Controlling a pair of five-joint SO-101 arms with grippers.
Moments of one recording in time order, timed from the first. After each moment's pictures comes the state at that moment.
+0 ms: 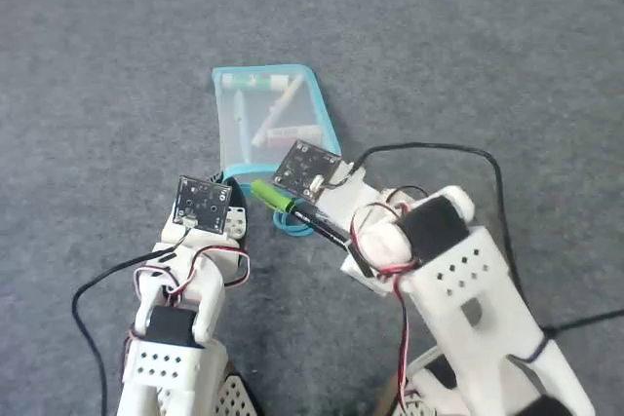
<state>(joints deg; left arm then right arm) 0.9 -87.6 95.6 31.5 -3.0 -36.0 -36.7 25.0 95.6 25.7</state>
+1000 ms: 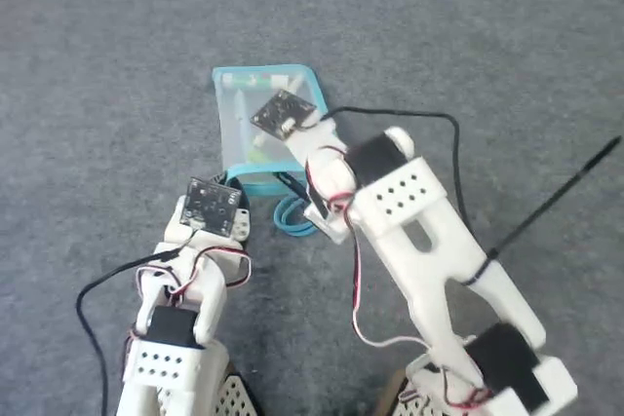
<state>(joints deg) 3.3 -87.6 95.6 31.5 -7.1 -36.2 -11.2 9.5 87.3 16.1</state>
